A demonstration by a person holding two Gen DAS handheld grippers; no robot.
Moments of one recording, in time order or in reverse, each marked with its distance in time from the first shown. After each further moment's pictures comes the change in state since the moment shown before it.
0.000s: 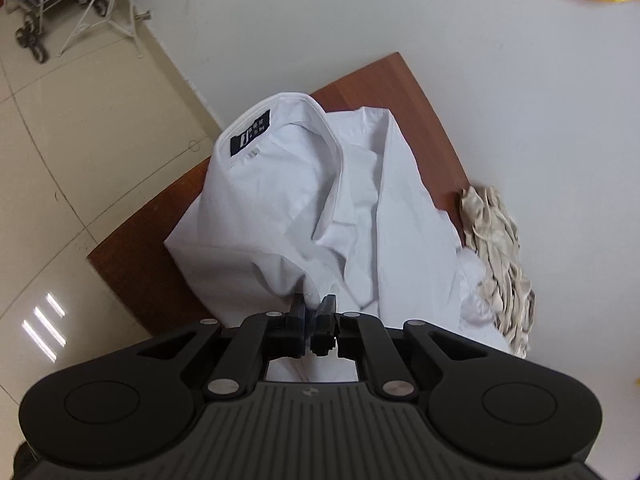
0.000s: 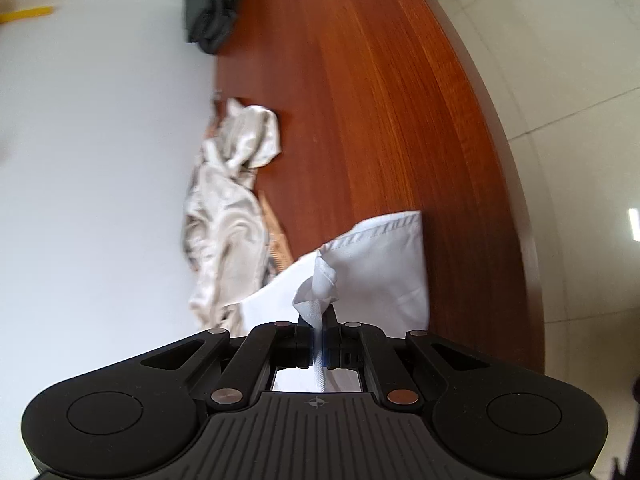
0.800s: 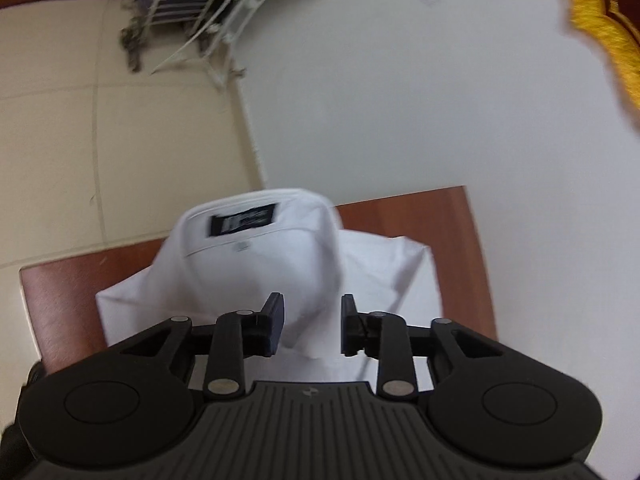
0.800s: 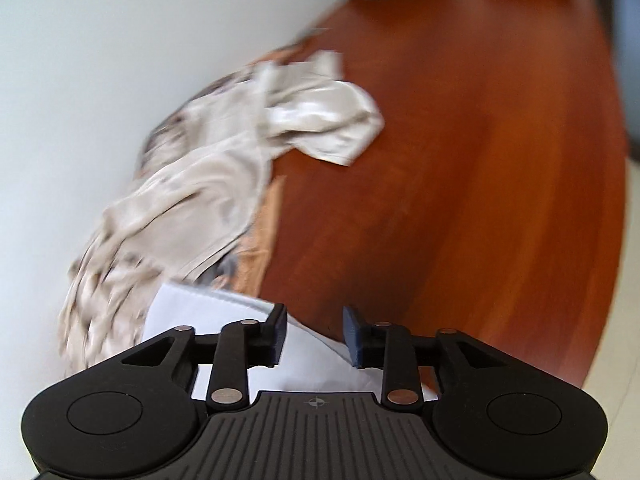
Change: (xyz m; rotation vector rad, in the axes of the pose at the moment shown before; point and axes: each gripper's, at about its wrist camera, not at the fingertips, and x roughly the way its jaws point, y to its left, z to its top) left arm 0.041 -0.039 0.027 -0.293 -0.349 0.109; right arm 0.116 0.118 0.040 -0.896 0.103 -0.213
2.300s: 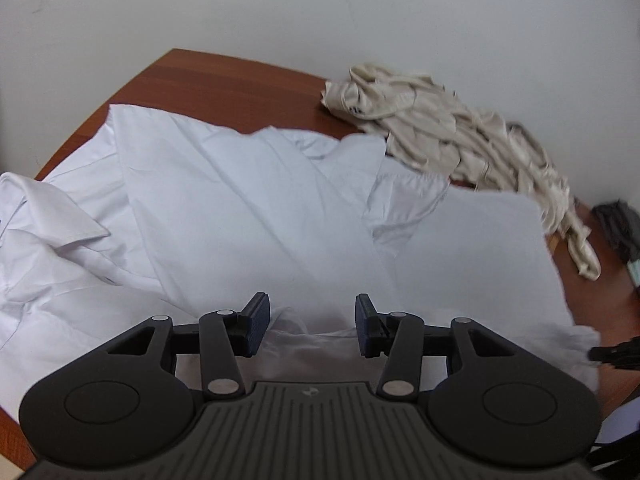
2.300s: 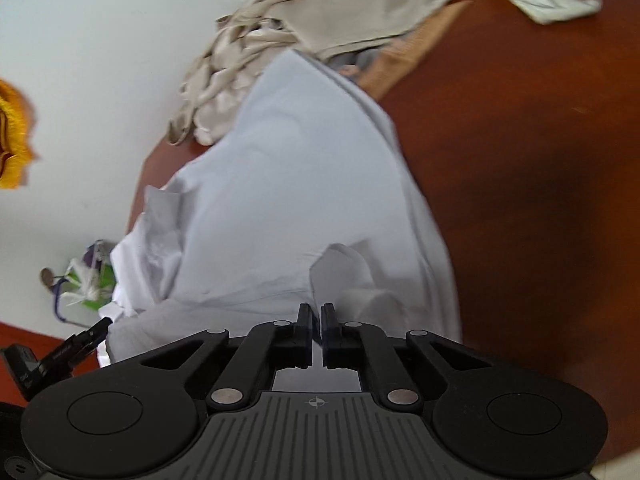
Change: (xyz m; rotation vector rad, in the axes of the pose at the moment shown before) left arm 0.024 -0.099 -0.217 1.062 0.183 -0.179; right arm 0.051 -0.048 -0.023 -0.379 0.549 0.417
